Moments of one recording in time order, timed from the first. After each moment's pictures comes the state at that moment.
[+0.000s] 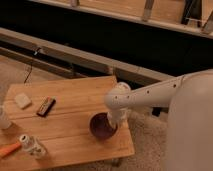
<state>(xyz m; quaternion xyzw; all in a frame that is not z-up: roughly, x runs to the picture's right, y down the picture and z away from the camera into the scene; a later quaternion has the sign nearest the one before) 0.069 0.198 0.800 -0.22 0.27 0.72 0.60</state>
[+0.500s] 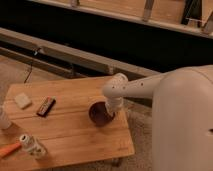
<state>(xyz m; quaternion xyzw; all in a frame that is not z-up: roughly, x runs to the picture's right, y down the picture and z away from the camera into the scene) 0.041 0.143 0.853 -0.20 0.25 0.72 0.62</state>
